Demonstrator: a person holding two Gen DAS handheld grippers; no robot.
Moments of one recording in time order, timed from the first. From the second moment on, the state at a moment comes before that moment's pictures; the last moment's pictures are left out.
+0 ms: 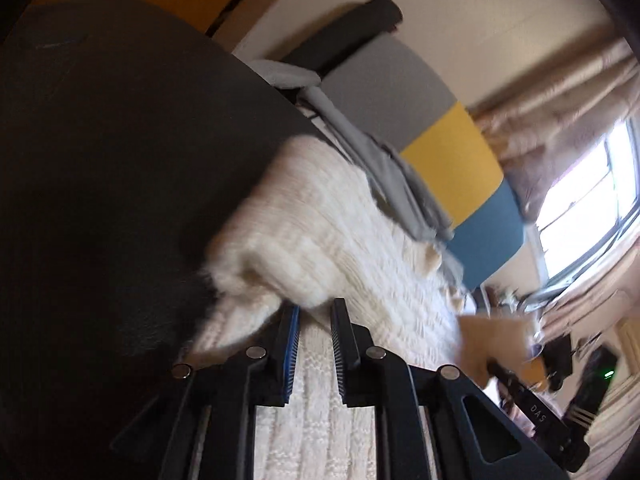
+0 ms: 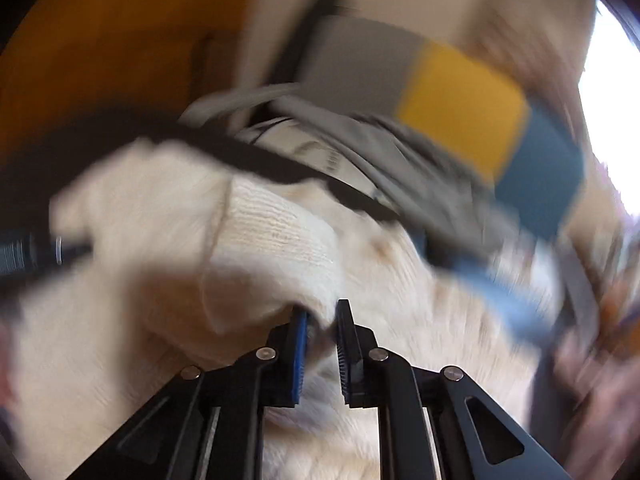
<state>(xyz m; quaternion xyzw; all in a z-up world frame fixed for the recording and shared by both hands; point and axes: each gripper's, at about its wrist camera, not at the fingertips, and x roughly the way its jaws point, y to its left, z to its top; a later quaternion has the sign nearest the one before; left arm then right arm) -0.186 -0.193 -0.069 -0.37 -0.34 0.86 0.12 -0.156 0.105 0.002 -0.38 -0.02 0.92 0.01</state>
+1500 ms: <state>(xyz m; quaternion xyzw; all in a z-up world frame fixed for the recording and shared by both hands) -0.176 -0.219 -0.055 -0.38 -0.29 0.88 -0.01 -0.138 0.217 -0.063 -0.33 0.29 0.90 0.01</state>
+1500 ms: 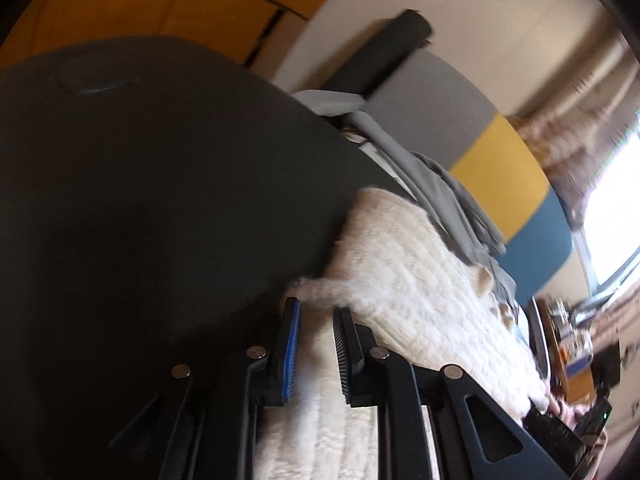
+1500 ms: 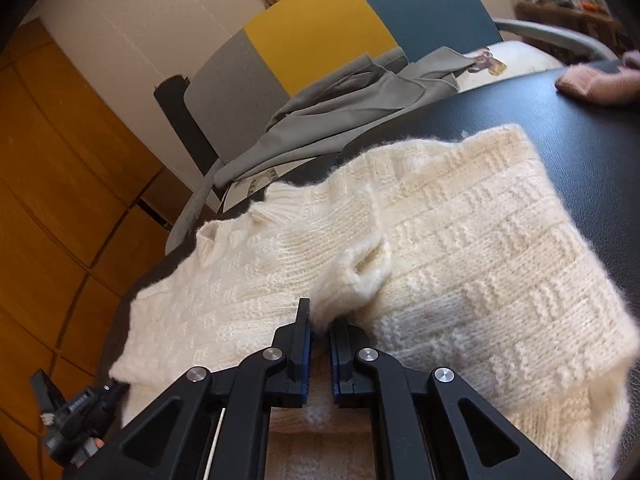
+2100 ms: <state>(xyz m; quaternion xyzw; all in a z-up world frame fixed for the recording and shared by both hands) -0.263 -0.098 -0.032 -0.41 0.01 0.91 0.03 -0.133 0.217 -0.066 -0.32 0.30 0.90 0.00</state>
